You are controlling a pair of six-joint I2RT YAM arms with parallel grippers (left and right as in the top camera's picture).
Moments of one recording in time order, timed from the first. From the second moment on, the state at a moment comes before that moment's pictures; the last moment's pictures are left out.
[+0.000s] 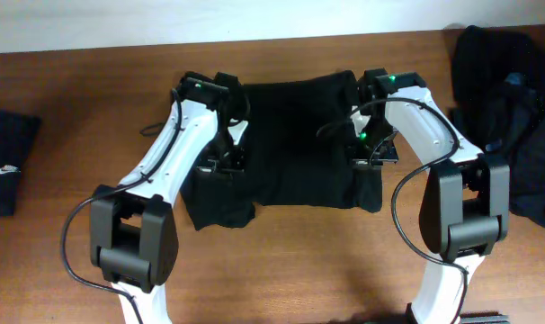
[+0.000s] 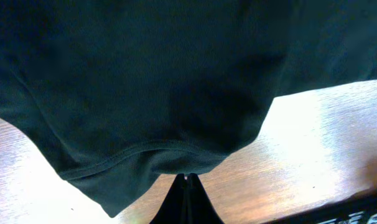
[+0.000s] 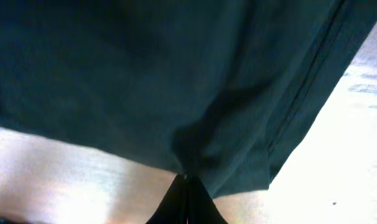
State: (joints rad) left arm -0.36 2.04 1.74 -1.38 0.16 -0.12; right arm 0.12 2.06 1.62 -1.30 -0.19 0.08
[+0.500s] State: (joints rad) left arm -0.36 2.04 1.72 -1.32 0.13 -0.14; right arm -0.07 2.06 1.61 -1.35 -0.21 0.05
